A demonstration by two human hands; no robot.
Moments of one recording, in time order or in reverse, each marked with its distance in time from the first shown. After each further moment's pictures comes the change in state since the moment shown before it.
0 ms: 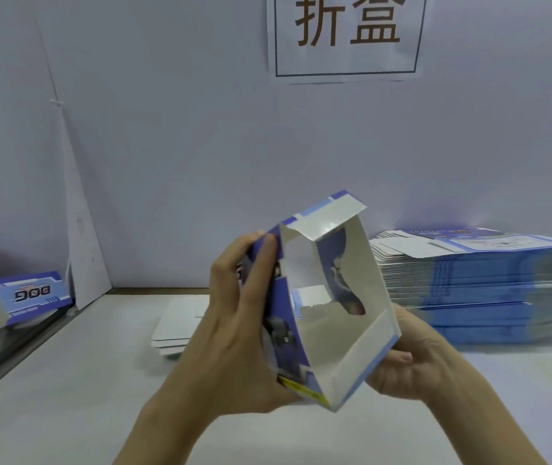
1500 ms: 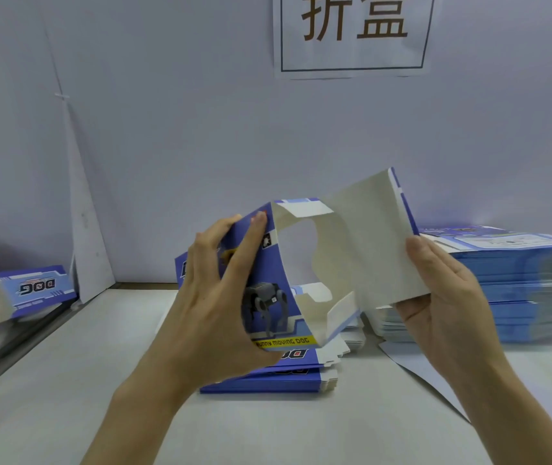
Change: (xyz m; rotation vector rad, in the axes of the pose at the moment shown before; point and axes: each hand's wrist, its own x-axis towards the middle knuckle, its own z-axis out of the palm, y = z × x) left_hand 0.000 -0.015 -0.022 0.183 -0.088 -0.115; right_hand -0.011 -0.009 0.012 -0.493 0.264 -0.900
